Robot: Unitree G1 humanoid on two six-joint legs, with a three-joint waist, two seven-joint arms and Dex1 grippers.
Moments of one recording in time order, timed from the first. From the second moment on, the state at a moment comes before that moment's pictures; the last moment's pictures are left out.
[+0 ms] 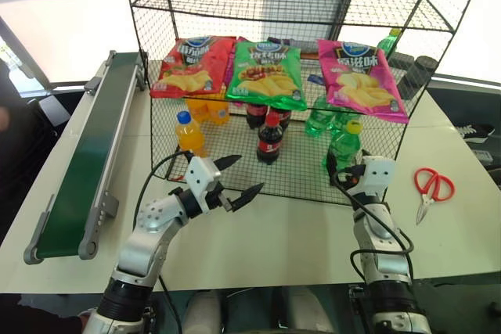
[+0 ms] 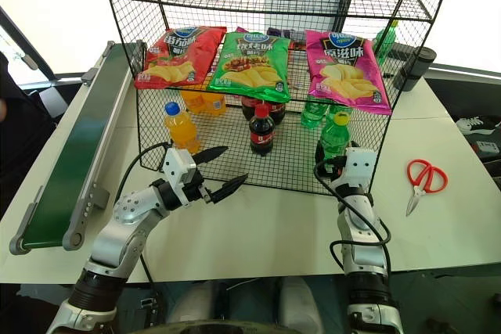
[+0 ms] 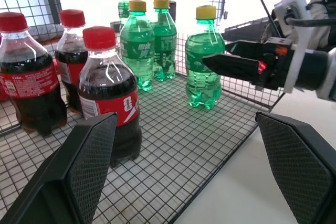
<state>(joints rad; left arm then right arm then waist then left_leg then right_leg) -0.12 0.31 -0.14 -0.20 -0.30 0.15 -0.73 -0.06 -0.18 -0.15 0.06 0.14 -0.11 0.15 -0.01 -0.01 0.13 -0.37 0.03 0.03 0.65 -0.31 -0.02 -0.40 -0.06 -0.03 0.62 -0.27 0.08</state>
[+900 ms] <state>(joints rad) -0.04 0.59 0.27 -0.08 -0.40 0.25 -0.72 0.21 -0.58 -0.28 -0.41 0.46 0.23 0.63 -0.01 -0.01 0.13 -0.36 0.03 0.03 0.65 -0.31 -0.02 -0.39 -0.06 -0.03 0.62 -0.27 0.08</state>
